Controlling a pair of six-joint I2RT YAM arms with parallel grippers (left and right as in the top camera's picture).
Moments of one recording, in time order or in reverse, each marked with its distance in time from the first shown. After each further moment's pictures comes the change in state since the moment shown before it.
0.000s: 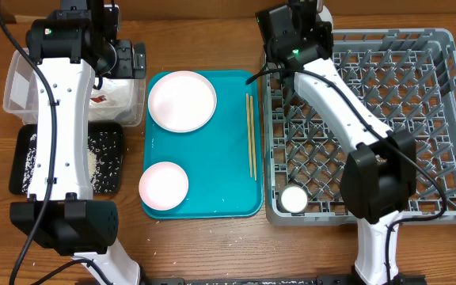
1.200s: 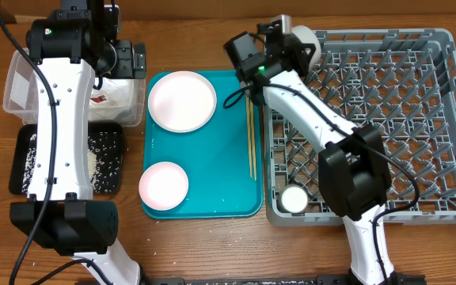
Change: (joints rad) left arm 0.000 0.000 0.000 0.000 0.000 0.000; right arm 0.122 0.084 0.000 -0.159 0.232 0.017
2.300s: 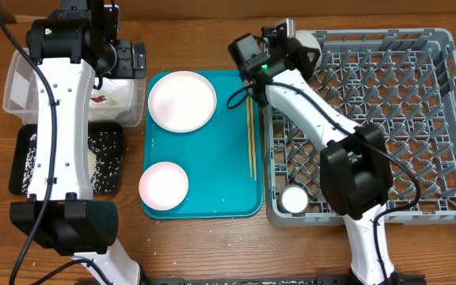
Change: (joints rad) left arm 0.000 0.000 0.000 0.000 0.000 0.000; right arm -0.004 0.000 0.000 -0.108 -0.050 0.047
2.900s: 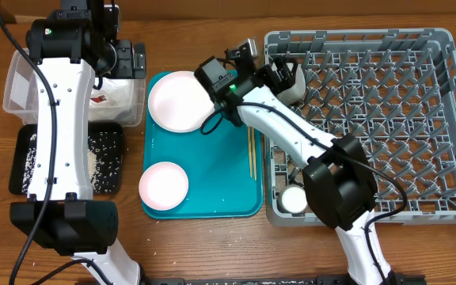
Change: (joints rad) left arm 0.000 0.000 0.000 0.000 0.000 0.000; right arm 0.143 -0.006 0.001 -0.070 -0.133 0.009
